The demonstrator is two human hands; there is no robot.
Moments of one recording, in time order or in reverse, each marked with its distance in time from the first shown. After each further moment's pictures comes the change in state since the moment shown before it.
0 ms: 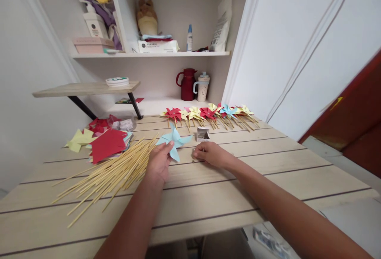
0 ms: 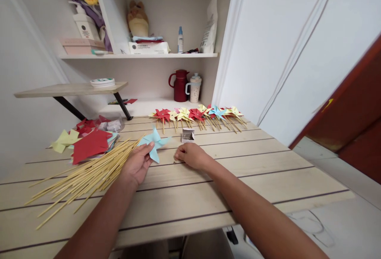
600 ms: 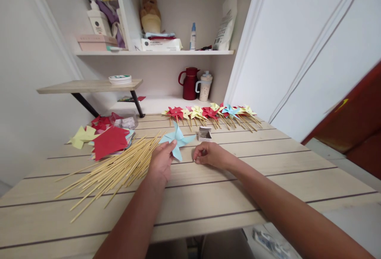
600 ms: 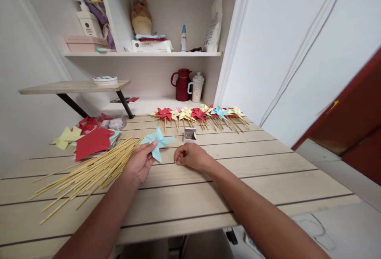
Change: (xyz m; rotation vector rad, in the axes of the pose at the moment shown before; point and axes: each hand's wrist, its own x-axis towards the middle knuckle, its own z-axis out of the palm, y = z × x) left_hand -0.001 -0.001 -0.001 0.018 -0.022 -0.001; right_hand 0.007 0.017 0.006 0.106 -0.072 -0.148
